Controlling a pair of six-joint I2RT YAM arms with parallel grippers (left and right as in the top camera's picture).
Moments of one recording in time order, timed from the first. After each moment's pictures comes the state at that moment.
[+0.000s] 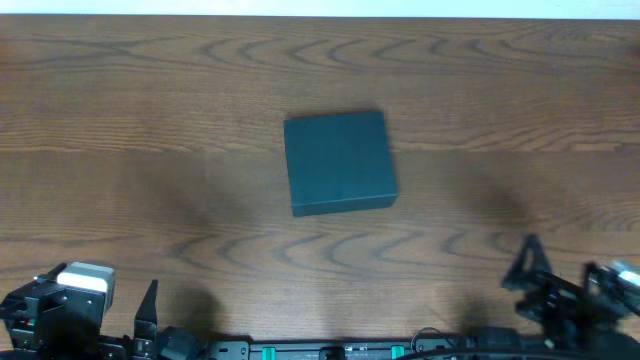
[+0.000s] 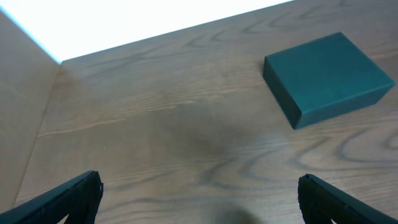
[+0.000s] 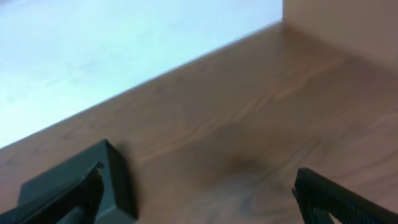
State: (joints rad) left arm -0.41 0.57 1.54 -1.55 -0.27 0.03; right arm -0.06 0.18 0.85 -1.01 0.18 0.41
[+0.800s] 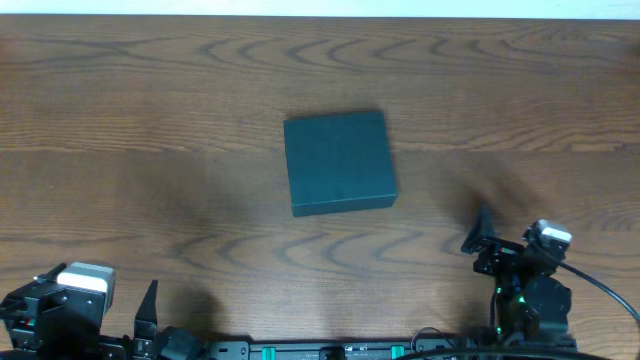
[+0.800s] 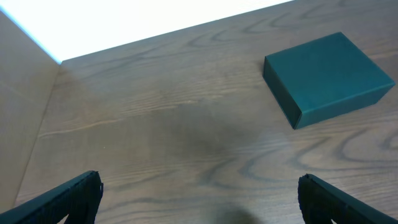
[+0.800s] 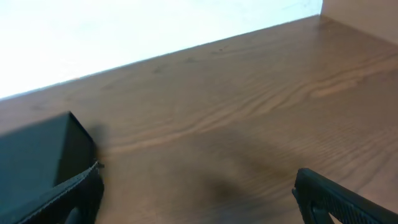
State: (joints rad) left arm -0.41 0.57 1.54 -1.55 -0.27 0.03; right arm -0.06 0.04 0.25 -0.48 0.12 0.21
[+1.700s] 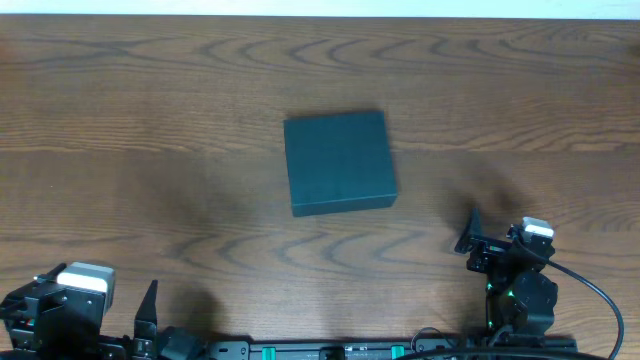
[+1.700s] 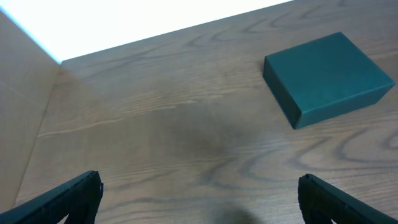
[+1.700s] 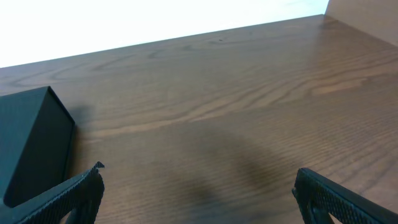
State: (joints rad) left arm -0.41 0.57 1.54 -1.55 -0.27 0.03; right arm -0.06 0.02 0.13 -0.40 0.12 0.15
